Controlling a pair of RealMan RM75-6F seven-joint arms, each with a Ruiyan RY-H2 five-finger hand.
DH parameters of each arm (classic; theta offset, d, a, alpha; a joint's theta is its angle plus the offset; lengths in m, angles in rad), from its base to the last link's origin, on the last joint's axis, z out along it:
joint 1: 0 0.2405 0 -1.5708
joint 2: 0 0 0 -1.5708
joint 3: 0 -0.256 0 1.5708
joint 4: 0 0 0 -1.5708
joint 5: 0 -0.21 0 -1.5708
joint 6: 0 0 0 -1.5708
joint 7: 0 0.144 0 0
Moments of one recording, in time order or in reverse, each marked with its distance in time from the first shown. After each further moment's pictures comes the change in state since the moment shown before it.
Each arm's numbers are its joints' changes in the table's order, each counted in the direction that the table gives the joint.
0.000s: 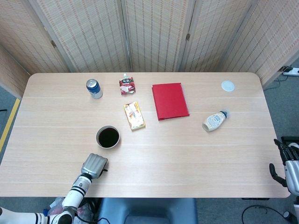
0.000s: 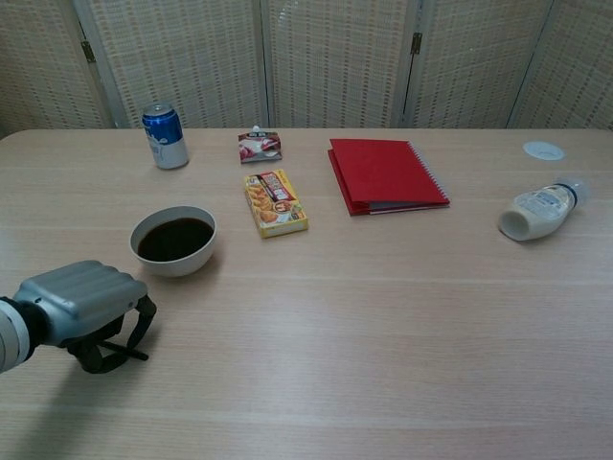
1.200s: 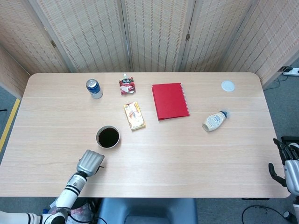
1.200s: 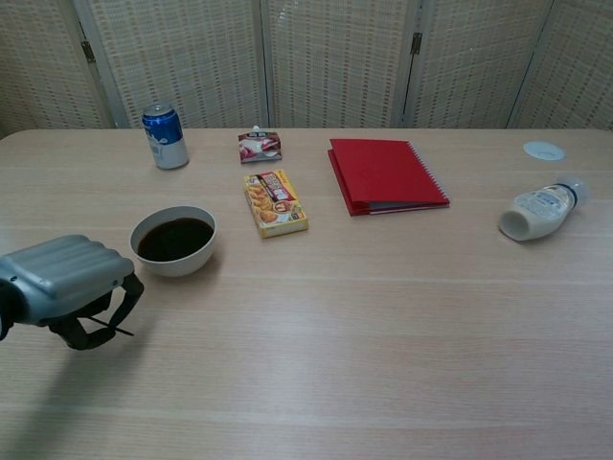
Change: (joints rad) left arm 0.002 0.081 -0.029 -0.032 -0.123 -0.038 -0.074; right arm 0.000 -0.002 -0.003 -0.001 0.011 -0.008 0.003
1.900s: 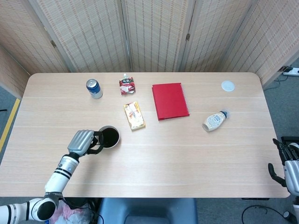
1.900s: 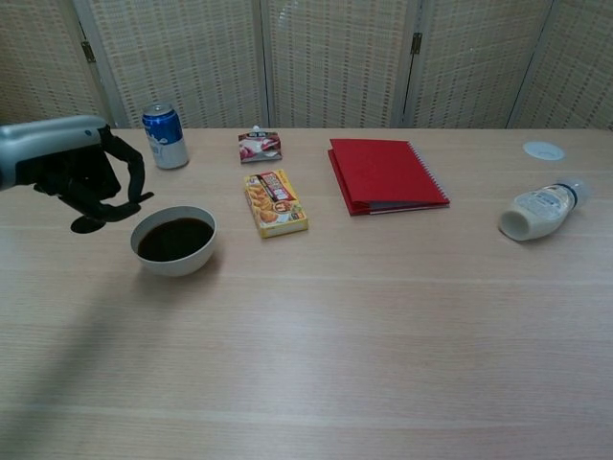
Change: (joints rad) left arm 0.001 0.207 0.257 -0.135 -0.030 0.102 -0.624; right arm -0.002 0.000 0.003 0.003 0.012 -0.010 0.008
